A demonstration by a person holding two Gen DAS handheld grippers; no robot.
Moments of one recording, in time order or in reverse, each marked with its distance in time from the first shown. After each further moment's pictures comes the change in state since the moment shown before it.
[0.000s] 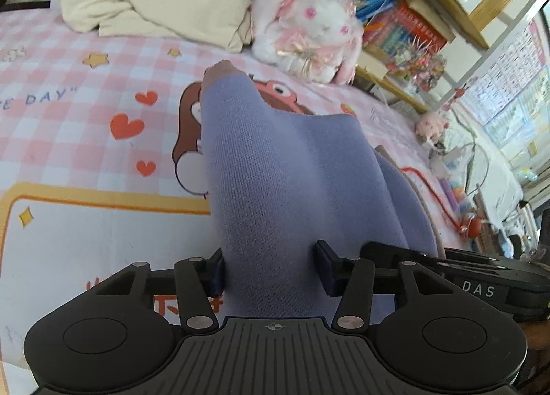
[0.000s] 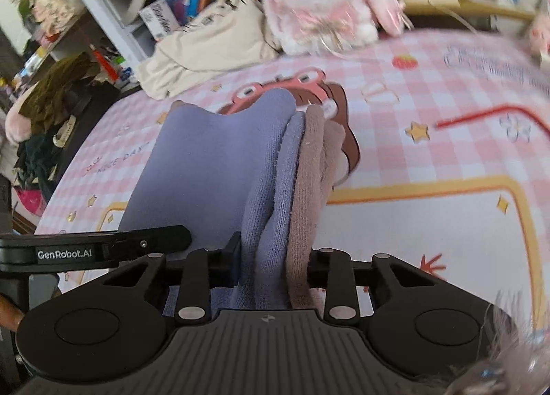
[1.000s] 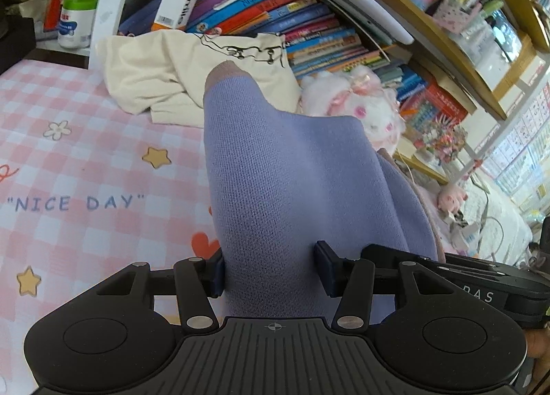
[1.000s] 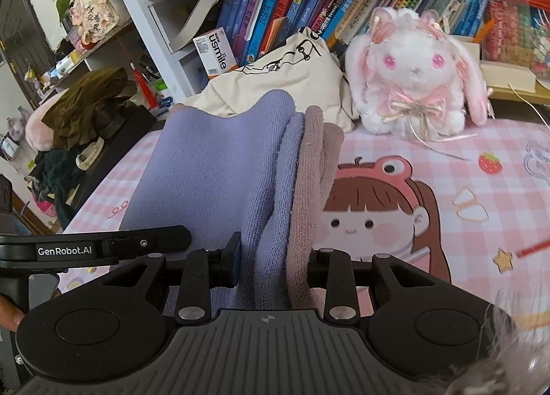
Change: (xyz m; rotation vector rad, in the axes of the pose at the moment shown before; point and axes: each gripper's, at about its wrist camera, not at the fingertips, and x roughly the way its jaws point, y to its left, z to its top) left arm -0.027 0.069 0.077 -0.028 -0.167 0.037; right arm 0.054 0.072 0.082 -0.120 -0.100 0.066
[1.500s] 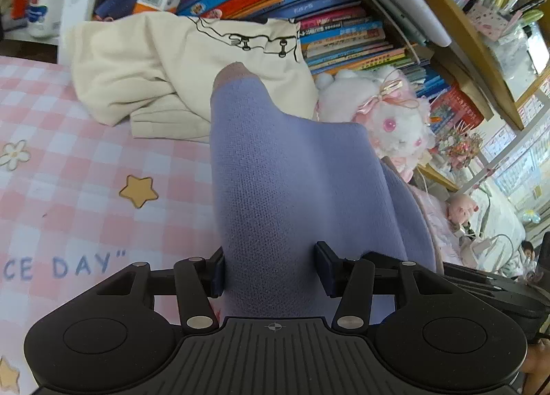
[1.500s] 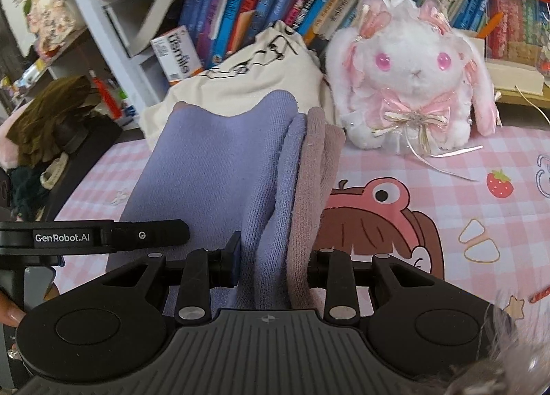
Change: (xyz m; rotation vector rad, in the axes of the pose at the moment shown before) left arm 0.070 0.026 0.050 -0.005 0.075 -0.039; right arm 0.061 -0.029 0.032 0.051 0.019 -0.070
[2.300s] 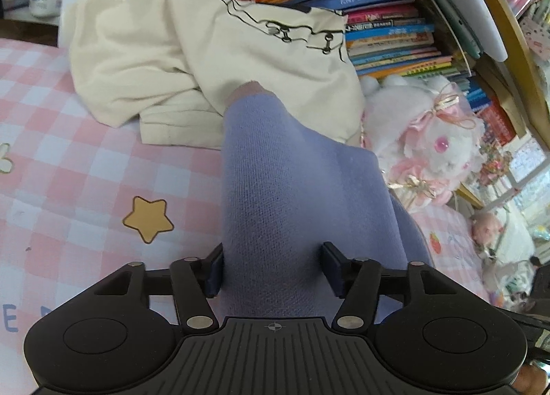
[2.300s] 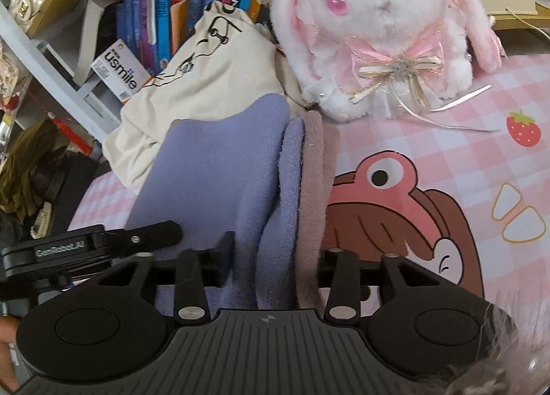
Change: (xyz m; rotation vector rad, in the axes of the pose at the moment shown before) left arm 0.041 0.022 0.019 -0.060 -0.001 0.068; right arm 0.054 -0.036 0.007 0.205 0.032 0.009
